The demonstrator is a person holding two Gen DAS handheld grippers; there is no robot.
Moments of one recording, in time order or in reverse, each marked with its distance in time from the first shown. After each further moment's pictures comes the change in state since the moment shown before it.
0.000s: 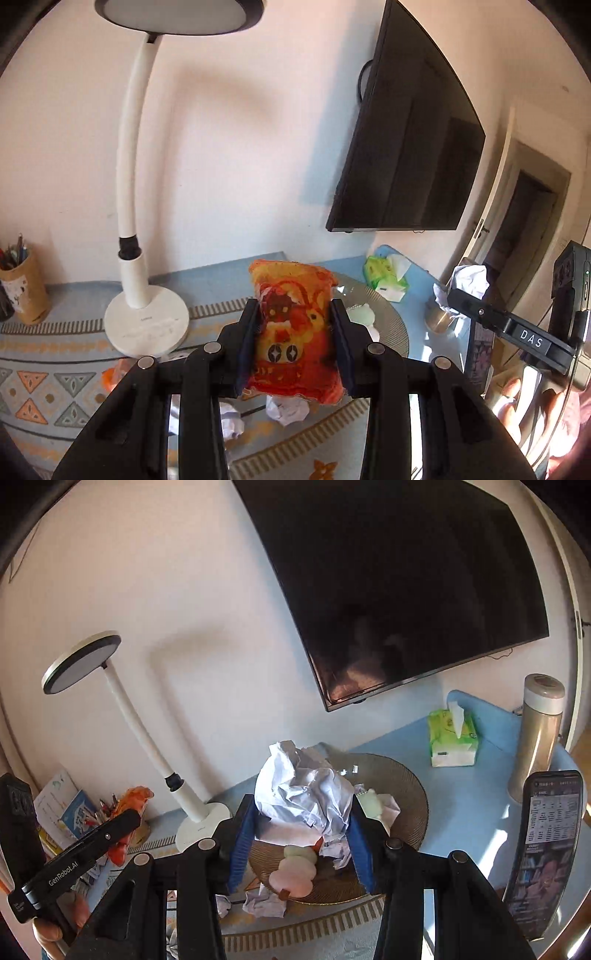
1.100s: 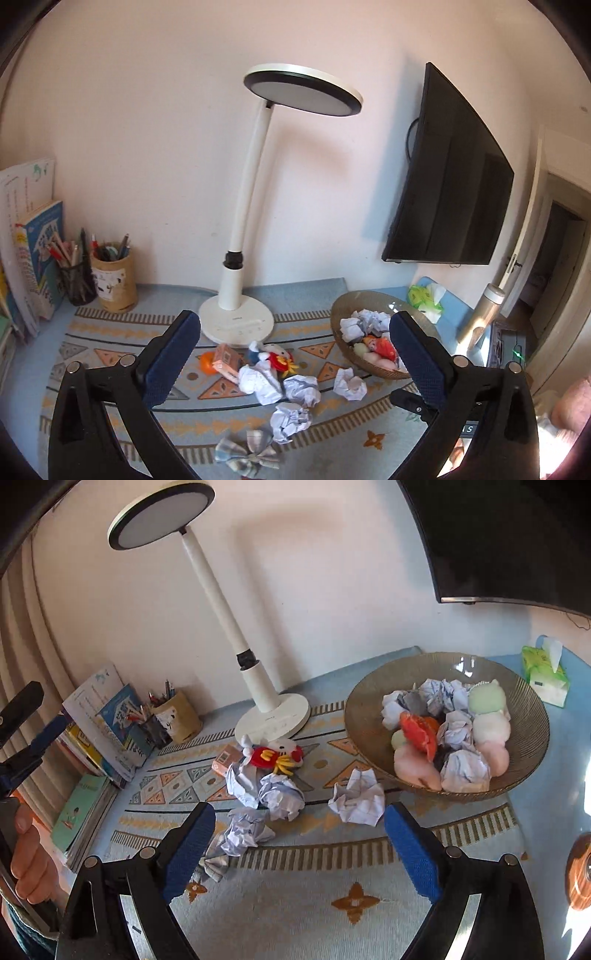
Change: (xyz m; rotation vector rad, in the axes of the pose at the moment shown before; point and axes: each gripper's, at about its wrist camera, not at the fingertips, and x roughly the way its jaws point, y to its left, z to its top) left arm -0.149 0.063 -0.049 -0.060 -0.189 0.258; right arm 0.032 0.083 -0.120 -0.169 0.271 0.266
